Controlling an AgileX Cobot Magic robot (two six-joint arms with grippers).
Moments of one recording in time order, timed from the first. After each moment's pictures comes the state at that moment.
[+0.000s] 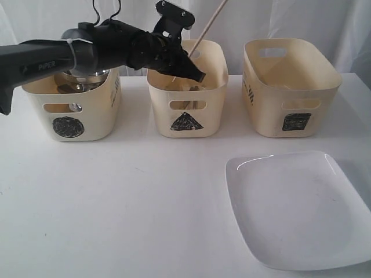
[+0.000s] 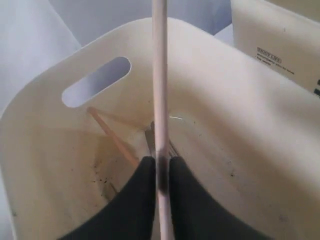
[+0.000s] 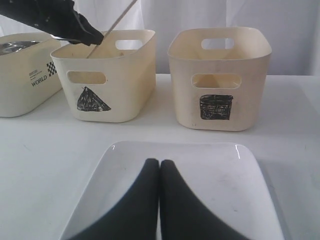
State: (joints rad) left arm -0.58 2.21 -1.94 0.11 0.30 0.11; right arm 0.15 0.01 -0.01 -0.07 0.23 0.17
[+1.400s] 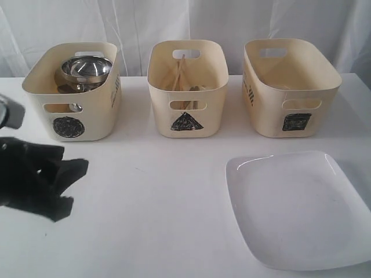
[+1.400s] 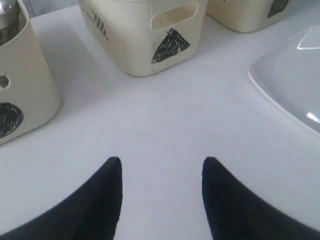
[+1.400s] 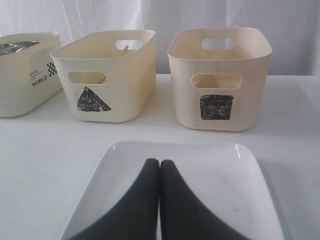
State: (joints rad) left arm -0.62 0.95 -0.43 -0.16 0.02 0.15; right arm 0.15 0.01 -0.01 -0.07 0.23 0.18
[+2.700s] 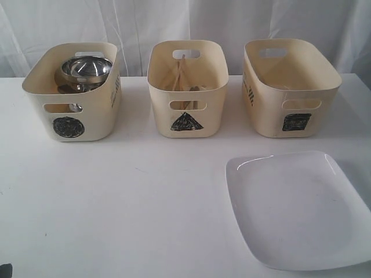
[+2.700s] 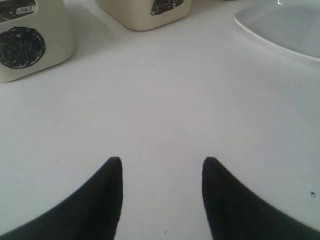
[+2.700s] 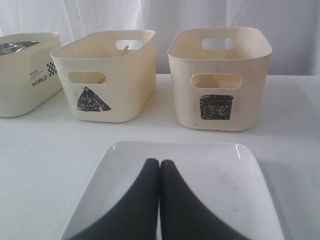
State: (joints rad) left arm -0.57 0.01 0.02 -0.12 0.41 0.16; right arm 0.15 0.01 -0.01 -0.07 0.23 0.18
